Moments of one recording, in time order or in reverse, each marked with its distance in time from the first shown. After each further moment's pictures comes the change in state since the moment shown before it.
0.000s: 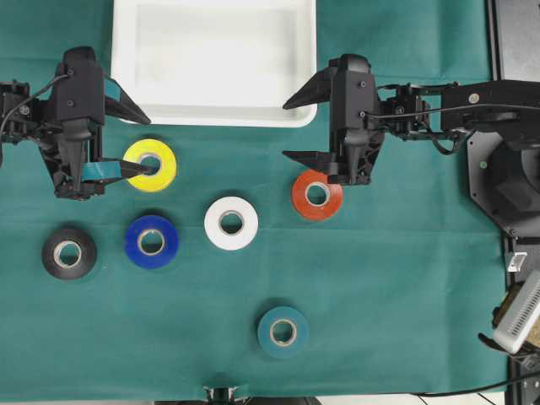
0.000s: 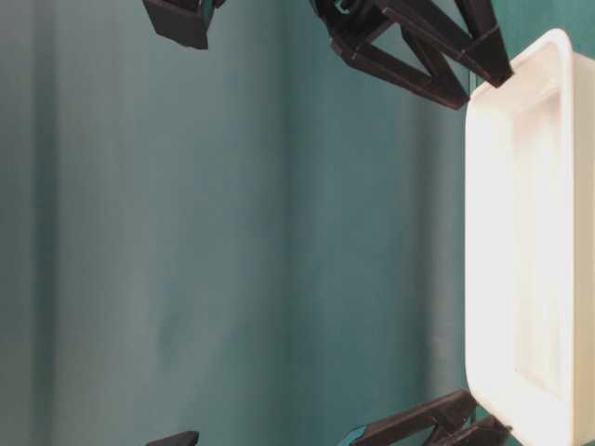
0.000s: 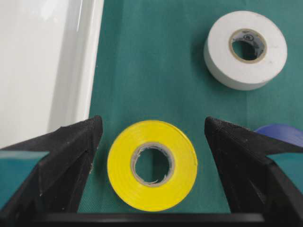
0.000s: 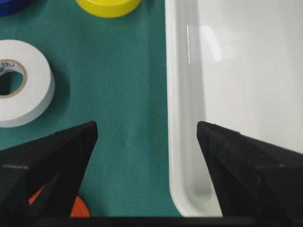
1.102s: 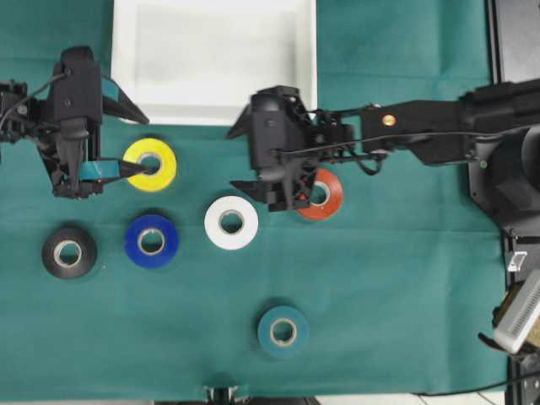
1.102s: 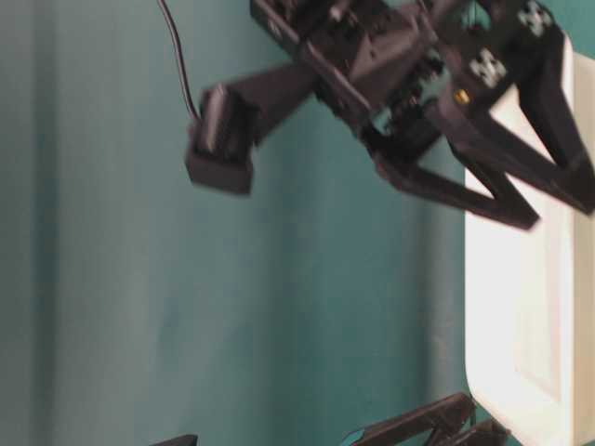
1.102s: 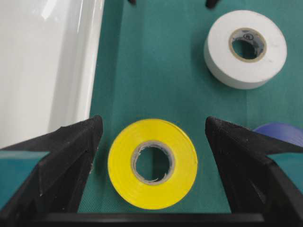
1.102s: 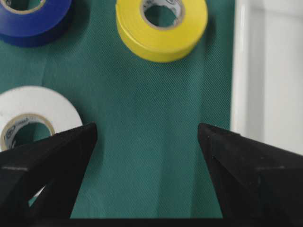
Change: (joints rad) left arm 0.000 -0.008 0.006 0.000 0.000 0.000; right arm 0.092 0.310 -0.307 -0.040 0.110 0.005
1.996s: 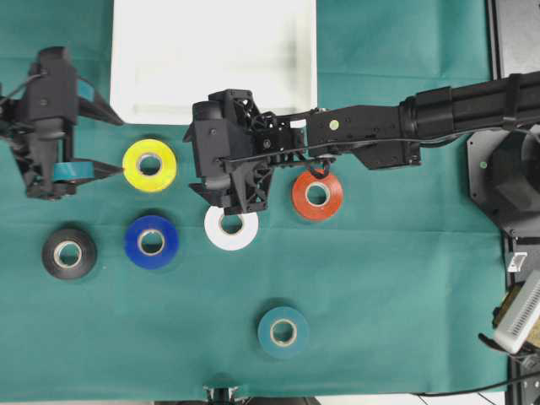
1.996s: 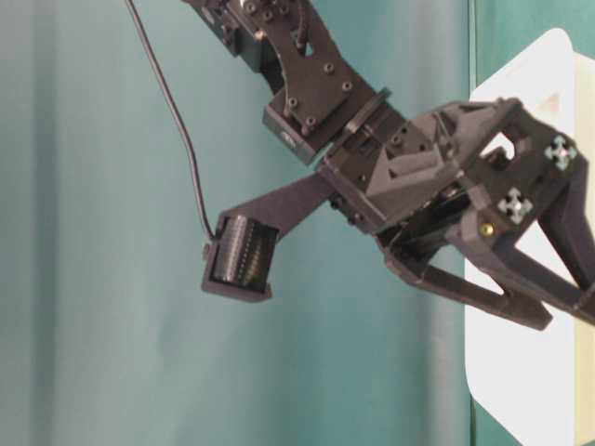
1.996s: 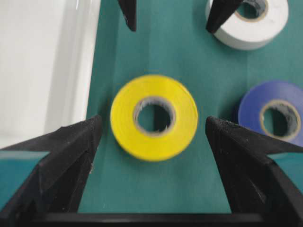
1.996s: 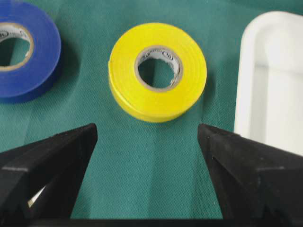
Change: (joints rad) left arm 0.002 -0.132 0.086 0.002 0.095 -0.011; right arm 0.002 0.146 -0.193 -0.035 0.046 -0.002
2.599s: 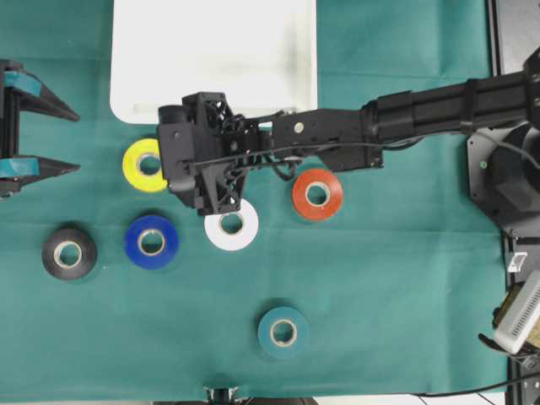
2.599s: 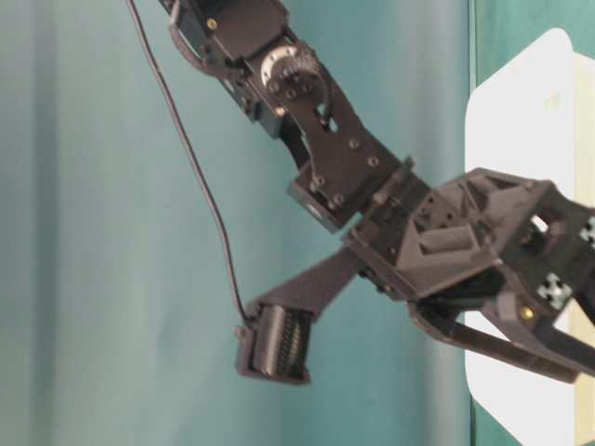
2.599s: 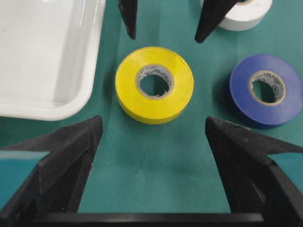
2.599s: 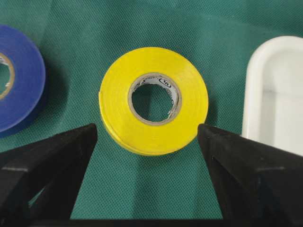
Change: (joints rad) left arm 0.000 -0.256 0.156 -0.002 0.011 -0.014; right arm 0.000 0.117 -0.147 -0.002 0.071 0.002
